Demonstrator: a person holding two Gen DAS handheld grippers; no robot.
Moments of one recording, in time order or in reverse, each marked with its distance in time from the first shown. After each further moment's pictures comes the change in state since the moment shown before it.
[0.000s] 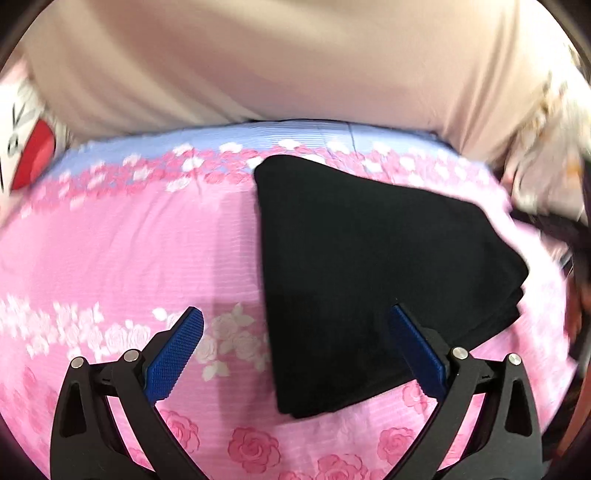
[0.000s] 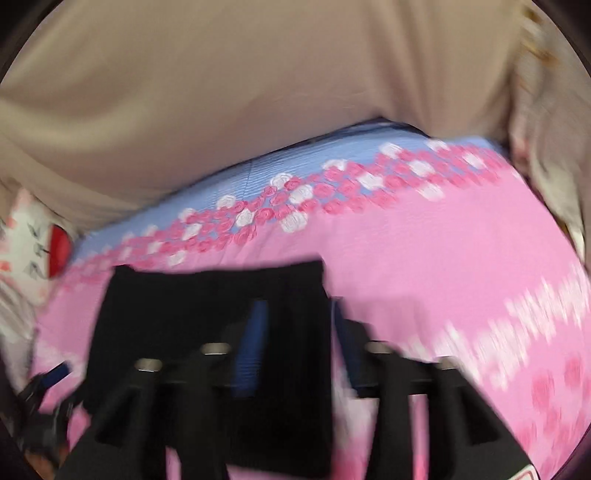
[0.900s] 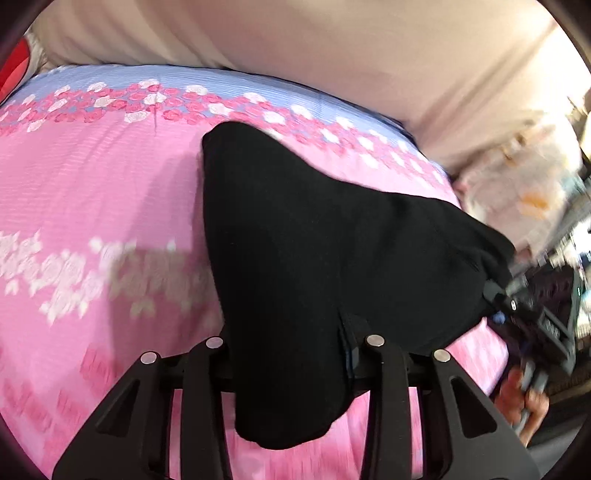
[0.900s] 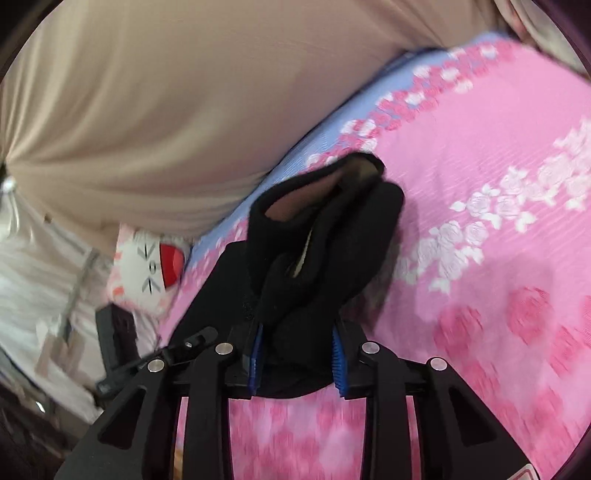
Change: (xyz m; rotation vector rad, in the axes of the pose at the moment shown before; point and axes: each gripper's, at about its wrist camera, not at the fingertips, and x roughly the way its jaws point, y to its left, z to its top) left arm -0.023 -0.011 -0.015 -0.110 0.182 -0.264; right arm -0.051 0.003 -0.079 0.170 0.087 0.425
